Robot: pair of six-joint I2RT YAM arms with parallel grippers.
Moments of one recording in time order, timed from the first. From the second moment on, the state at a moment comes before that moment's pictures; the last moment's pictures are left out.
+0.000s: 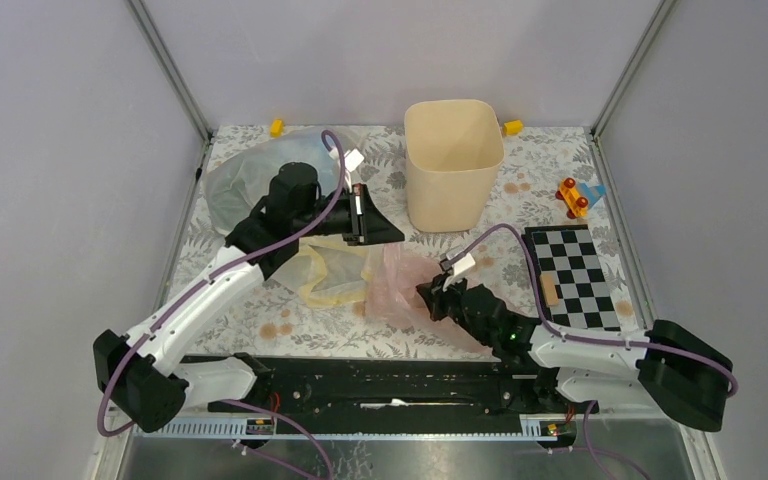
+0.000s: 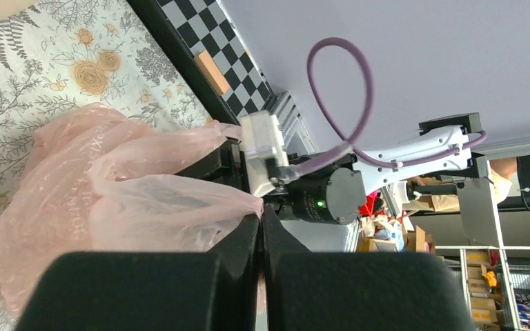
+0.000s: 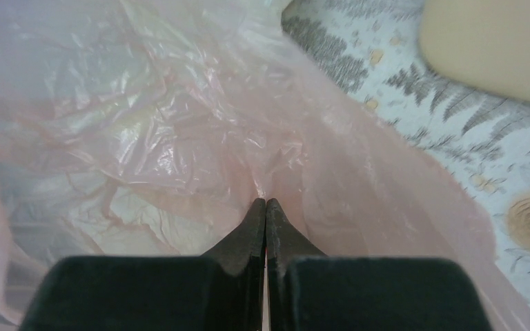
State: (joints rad) left arm -0.61 1.20 1.12 -0.23 0.69 -0.79; right arm 1.05 1.07 0.30 0.50 0.35 0.32
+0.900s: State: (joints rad) left arm -0.61 1.13 1.10 -0.28 0.68 -0.76; right arm 1.08 1.53 0.46 0.53 0.22 0.18
